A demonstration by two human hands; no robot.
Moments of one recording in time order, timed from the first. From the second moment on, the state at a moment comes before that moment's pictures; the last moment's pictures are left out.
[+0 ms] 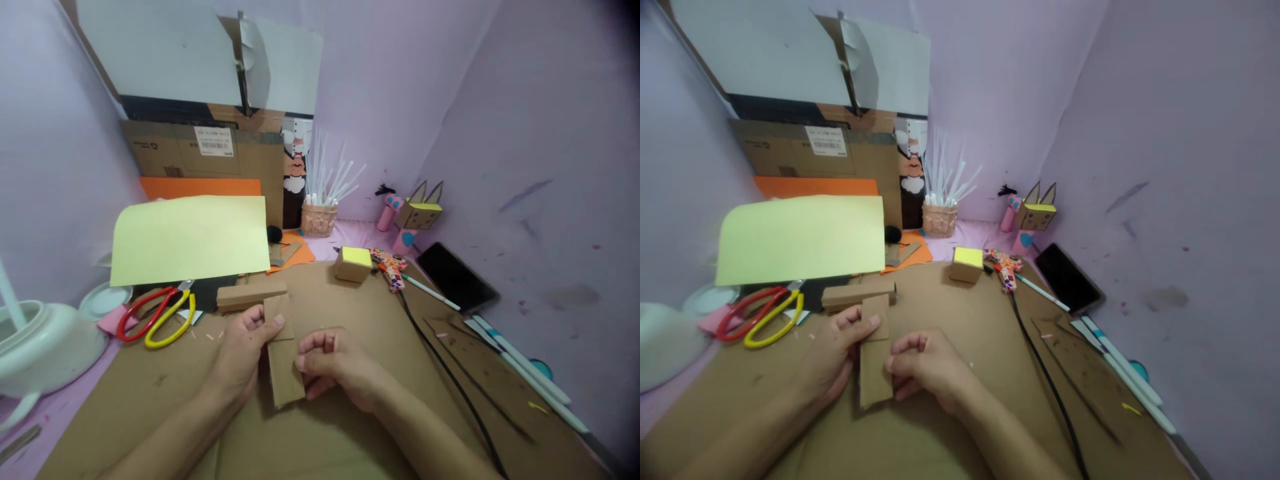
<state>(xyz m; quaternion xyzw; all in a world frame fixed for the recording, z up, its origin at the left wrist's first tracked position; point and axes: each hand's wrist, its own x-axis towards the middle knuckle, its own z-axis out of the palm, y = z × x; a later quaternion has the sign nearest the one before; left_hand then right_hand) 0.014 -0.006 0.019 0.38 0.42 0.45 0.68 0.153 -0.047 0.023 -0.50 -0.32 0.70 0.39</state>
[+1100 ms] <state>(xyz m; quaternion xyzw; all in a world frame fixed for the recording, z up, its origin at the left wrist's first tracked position) 0.019 -0.014 0.019 0.53 0.48 0.38 0.59 0.153 -0.042 0.016 -0.53 -0.40 0.58 0.48</state>
